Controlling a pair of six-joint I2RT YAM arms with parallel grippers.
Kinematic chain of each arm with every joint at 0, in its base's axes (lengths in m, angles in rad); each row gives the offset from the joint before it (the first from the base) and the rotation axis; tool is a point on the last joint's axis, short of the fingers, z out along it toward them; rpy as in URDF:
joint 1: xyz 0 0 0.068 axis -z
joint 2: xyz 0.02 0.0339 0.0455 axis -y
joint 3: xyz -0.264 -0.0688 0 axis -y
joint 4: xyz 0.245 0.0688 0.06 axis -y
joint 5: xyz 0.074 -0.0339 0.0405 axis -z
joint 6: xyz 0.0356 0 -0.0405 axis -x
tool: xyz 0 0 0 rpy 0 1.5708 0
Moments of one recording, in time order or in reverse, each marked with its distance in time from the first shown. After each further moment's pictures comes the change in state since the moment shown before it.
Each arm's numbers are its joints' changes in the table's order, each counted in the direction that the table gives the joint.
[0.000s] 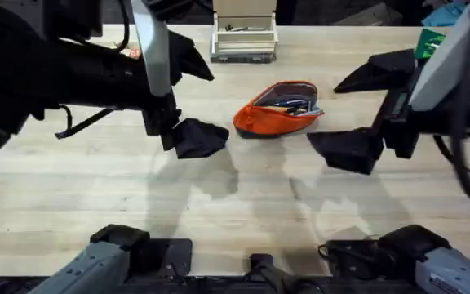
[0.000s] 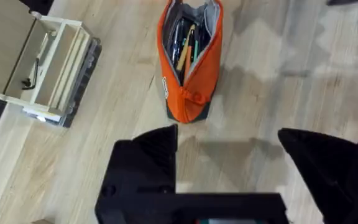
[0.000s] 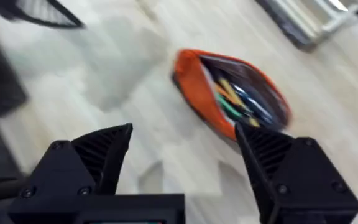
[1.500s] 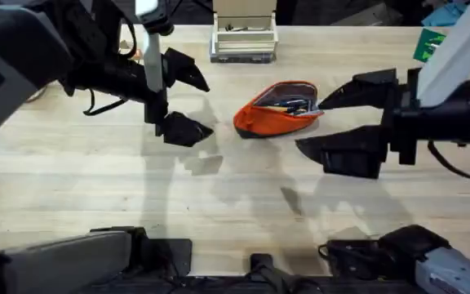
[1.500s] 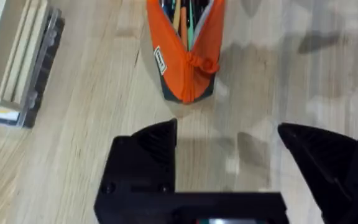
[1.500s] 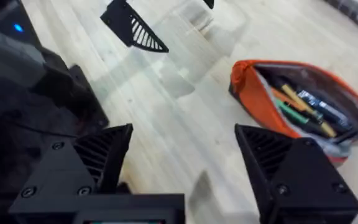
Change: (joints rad) left arm -0.216 -0.372 0.000 -0.059 0.212 -0.439; right arm 0.000 0.000 0.000 -0.007 -0.203 -0.251
